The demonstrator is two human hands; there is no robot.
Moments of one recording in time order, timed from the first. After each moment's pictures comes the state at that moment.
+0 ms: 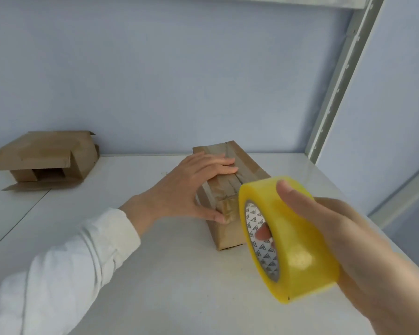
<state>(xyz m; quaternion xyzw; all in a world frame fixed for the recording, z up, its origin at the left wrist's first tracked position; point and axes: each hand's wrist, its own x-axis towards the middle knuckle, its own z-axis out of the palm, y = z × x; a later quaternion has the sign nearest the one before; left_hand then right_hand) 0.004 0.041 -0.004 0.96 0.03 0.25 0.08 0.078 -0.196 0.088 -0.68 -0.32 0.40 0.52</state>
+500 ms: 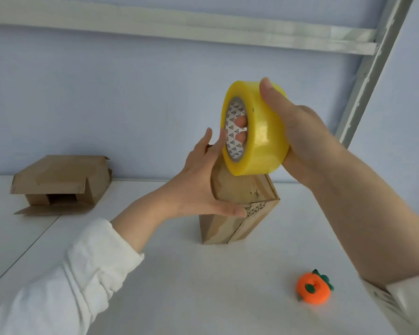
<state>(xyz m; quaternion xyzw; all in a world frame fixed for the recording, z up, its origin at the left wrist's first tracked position) -0.003 0.043 0.061 0.91 0.19 0.24 0.26 0.116 -0.073 0.150 -0.53 -0.44 0.33 0.65</state>
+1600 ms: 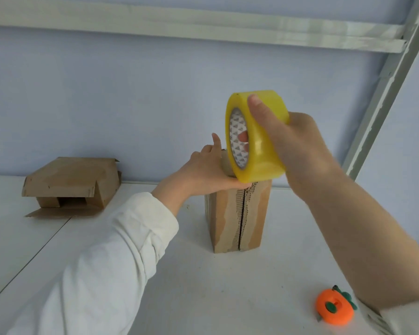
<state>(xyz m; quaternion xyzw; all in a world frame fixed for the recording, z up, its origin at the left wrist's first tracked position) 0.025 0.086 0.074 0.89 0.37 0.17 0.21 0.106 -0.046 0.141 -0.61 -0.45 0.20 0.62</state>
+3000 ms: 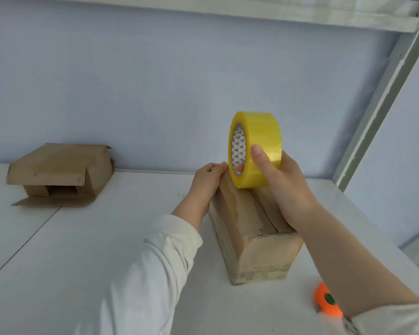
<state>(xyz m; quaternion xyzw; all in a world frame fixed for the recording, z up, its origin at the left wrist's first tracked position) 0.061 0.096 0.001 0.59 0.39 0.37 0.60 0.127 -0.035 0.064 -0.61 -0.45 0.26 0.60</state>
